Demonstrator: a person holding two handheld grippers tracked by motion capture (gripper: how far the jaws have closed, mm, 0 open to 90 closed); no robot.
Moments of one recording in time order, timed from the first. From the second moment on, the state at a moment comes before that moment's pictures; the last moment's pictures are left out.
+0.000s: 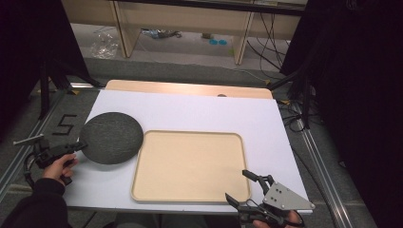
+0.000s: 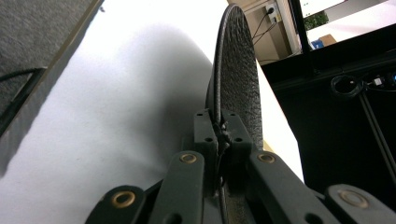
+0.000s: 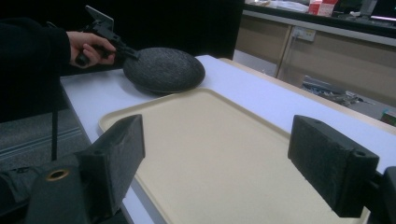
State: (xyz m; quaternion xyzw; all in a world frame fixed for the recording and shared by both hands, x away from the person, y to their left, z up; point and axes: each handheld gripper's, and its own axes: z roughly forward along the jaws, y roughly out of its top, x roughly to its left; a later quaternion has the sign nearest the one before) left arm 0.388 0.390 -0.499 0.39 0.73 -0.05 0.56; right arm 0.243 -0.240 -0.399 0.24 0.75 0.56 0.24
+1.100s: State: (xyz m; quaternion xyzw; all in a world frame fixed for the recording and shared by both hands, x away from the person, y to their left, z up) left arm 0.382 0.386 -0.494 0.30 0.73 -0.10 0.61; right arm 0.243 -0.237 -0.399 0.23 0.76 0.56 0.24
